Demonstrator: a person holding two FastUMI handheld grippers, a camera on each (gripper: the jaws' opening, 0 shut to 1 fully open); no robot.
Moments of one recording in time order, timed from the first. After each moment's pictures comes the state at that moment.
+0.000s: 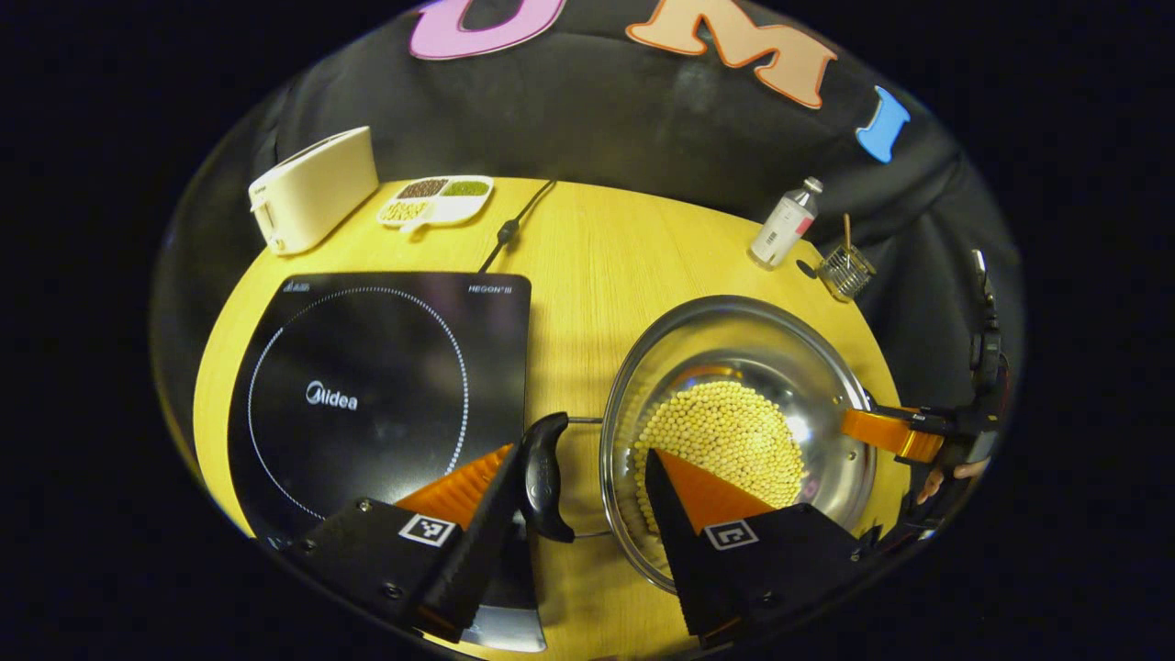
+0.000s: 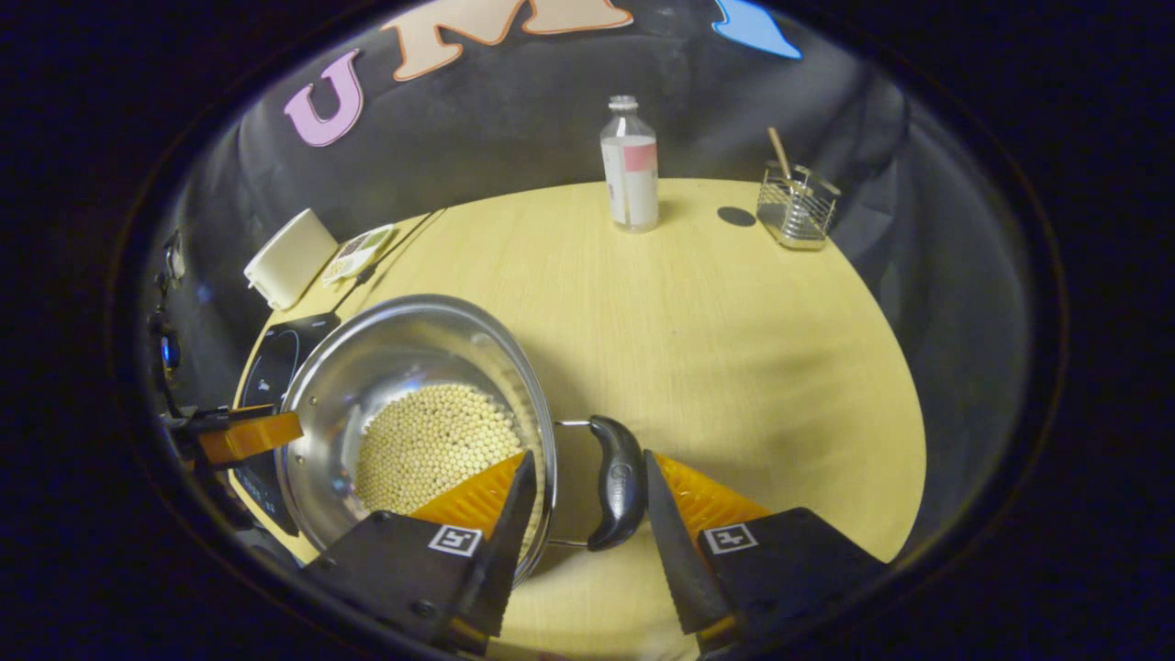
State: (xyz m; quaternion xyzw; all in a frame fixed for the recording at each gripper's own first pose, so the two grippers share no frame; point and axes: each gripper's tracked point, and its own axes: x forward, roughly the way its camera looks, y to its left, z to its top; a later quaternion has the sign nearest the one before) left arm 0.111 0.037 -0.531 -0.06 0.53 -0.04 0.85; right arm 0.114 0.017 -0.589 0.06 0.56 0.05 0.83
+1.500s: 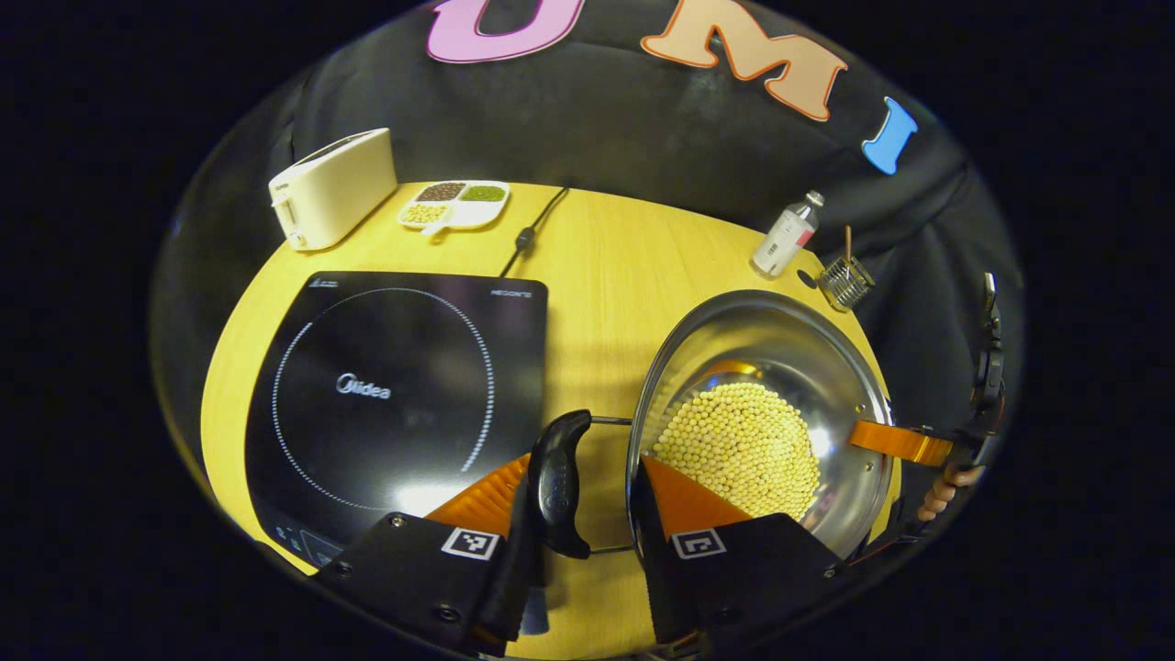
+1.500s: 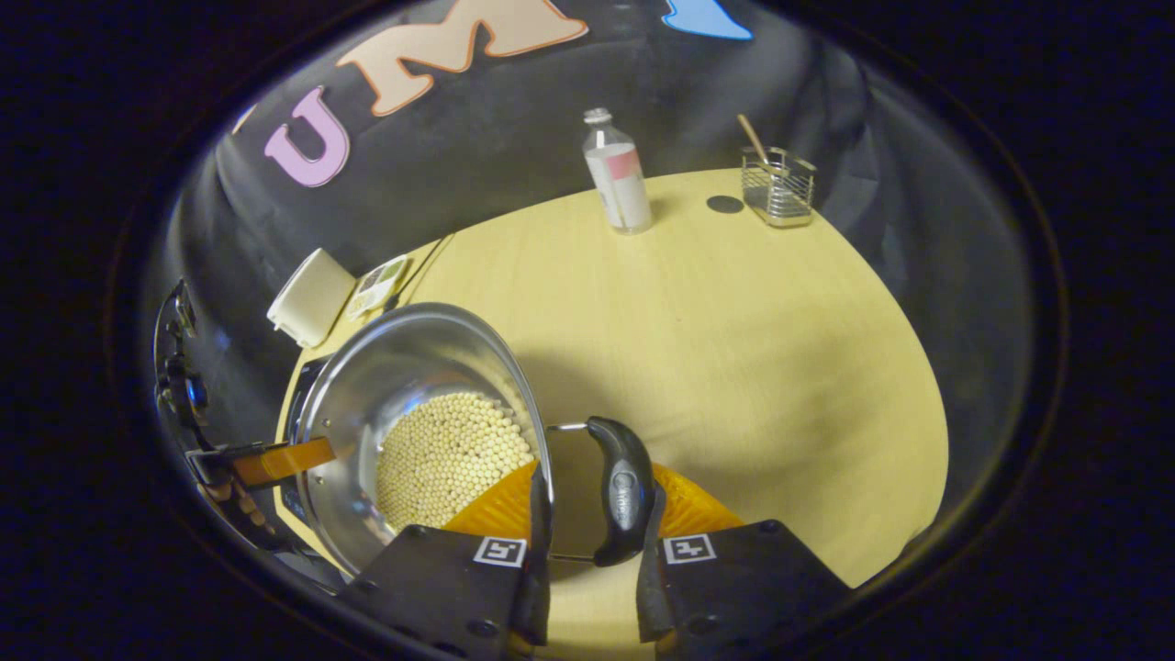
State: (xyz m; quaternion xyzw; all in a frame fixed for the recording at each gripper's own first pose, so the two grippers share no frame) left arm 0.092 0.060 -0.499 -0.09 0.53 -0.01 0.85; right arm 0.101 0.041 -0.549 0.12 0.55 0.05 0.83
